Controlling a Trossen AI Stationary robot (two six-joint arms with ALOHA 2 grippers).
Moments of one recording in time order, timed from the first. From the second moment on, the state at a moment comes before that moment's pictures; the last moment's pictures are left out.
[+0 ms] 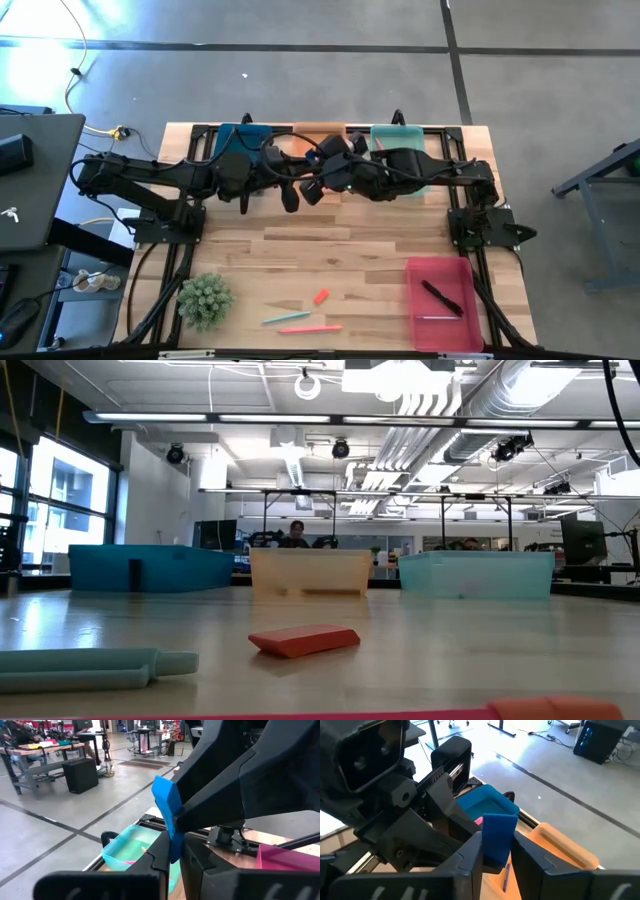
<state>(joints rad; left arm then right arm) 0.05 1.25 1.13 -0.02 -0.51 -0.07 0.16 1.94 2.34 -1.03 0.70 0.50</state>
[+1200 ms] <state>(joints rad) 0.45 1.25 1.13 -0.87 -0.55 -0.43 -0.09 1.89 2.34 -1.31 0.49 0.15</state>
